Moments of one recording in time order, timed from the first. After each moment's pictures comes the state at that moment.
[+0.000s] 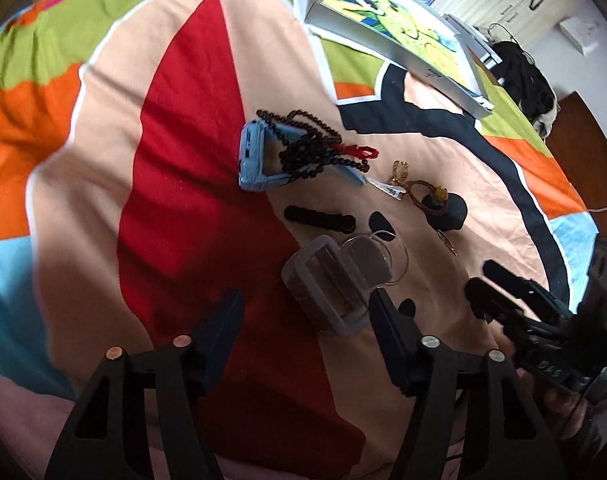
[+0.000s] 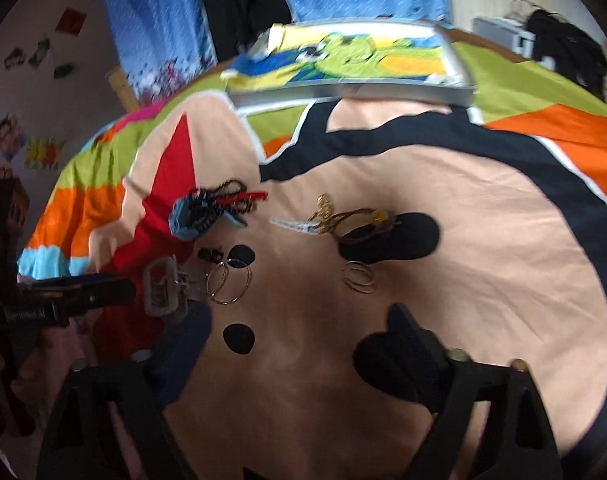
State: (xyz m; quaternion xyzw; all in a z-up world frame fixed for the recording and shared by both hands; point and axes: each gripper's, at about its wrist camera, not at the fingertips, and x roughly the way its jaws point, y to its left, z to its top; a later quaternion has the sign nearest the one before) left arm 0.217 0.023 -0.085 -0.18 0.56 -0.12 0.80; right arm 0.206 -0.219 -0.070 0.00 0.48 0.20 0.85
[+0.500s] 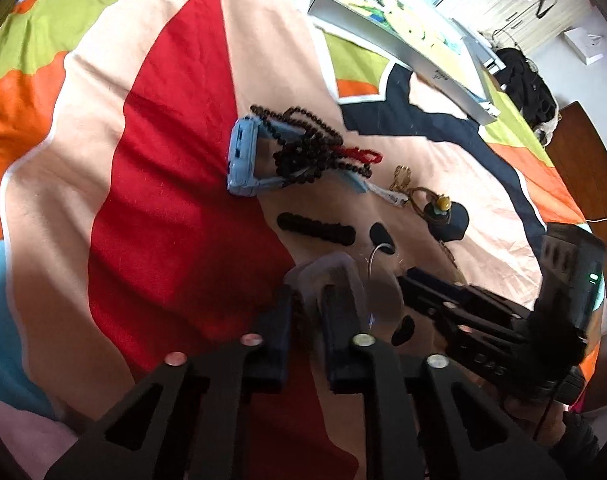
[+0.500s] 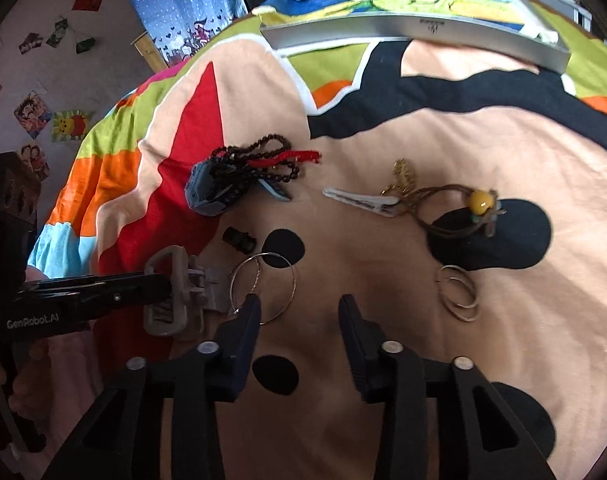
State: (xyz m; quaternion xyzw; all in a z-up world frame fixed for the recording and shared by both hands) left arm 0.222 0.022 -0.096 -0.18 0.55 -0.11 0.81; right arm 0.246 -0.179 -0.121 0.03 0.54 0.26 0.80
